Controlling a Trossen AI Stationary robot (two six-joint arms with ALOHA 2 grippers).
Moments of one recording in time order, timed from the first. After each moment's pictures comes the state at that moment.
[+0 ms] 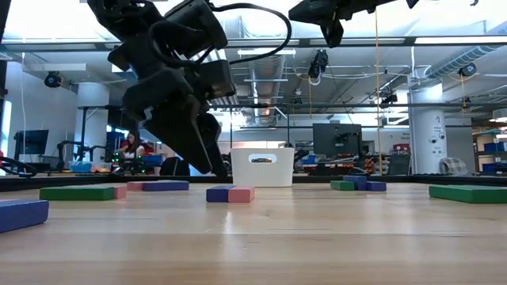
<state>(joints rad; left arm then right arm) -0.08 1.71 0.90 -0.15 0.05 -0.06 -0.18 1.19 0.96 0.00 -0.13 0.16</state>
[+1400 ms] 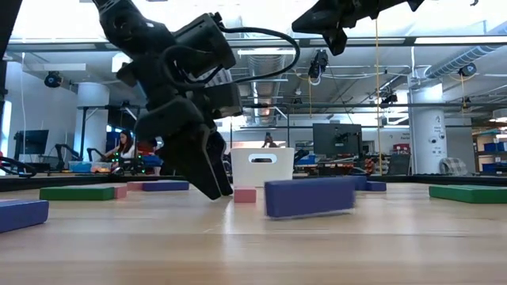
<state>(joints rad) -0.07 1.82 0.91 -0.09 0.04 -0.06 -0.18 1.20 0.95 -0.07 -0.13 0.17</state>
